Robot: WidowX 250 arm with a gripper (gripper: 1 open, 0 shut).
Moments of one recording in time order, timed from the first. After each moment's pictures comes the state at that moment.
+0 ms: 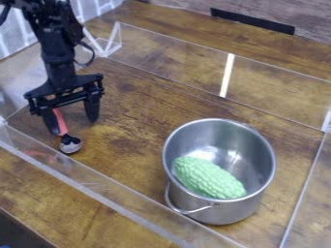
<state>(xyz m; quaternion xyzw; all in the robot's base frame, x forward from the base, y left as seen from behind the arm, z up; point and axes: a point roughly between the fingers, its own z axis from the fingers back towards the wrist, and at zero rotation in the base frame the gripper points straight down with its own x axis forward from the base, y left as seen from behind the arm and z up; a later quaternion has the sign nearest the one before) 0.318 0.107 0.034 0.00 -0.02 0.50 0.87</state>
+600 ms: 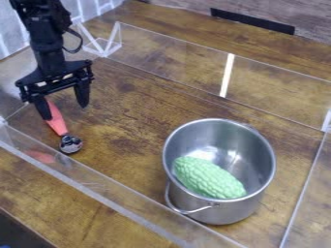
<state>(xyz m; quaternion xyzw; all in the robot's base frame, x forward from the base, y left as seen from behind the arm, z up) 0.328 0.133 0.041 0.00 -0.05 0.51 0.86</state>
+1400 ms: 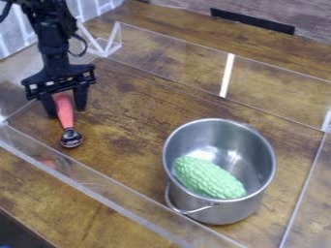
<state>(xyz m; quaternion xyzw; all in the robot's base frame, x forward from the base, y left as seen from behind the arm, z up) 0.347 0.143 0.026 0.02 -0.05 0.47 0.88</state>
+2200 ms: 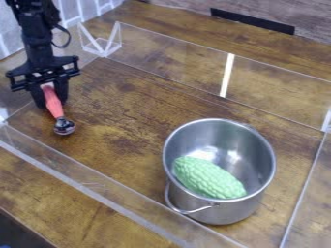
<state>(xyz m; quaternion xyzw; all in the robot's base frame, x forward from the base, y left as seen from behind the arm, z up) 0.340 0.175 0.032 0.03 -0.03 0.51 0.86</state>
